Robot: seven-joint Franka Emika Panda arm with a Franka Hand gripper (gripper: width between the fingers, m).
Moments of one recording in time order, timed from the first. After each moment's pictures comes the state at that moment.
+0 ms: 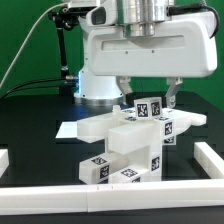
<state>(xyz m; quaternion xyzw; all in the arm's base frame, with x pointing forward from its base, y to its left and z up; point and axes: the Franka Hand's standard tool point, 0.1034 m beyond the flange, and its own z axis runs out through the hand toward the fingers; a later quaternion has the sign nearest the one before) 0.597 0.034 0.124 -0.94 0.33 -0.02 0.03</state>
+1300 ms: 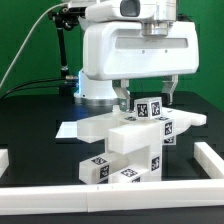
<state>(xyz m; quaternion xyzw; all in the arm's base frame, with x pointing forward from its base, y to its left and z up) 0.602 0.032 0.123 -0.96 -0.28 -0.05 -0.02</state>
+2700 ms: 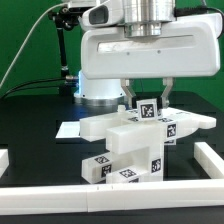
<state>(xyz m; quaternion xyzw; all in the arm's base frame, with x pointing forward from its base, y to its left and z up) 0.605 0.035 0.122 -0.95 0.29 -0.05 0.03</state>
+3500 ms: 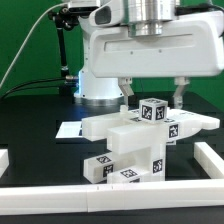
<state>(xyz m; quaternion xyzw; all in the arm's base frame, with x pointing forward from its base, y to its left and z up) 0.607 0.045 0.124 -0.98 0.20 -0.05 0.01</state>
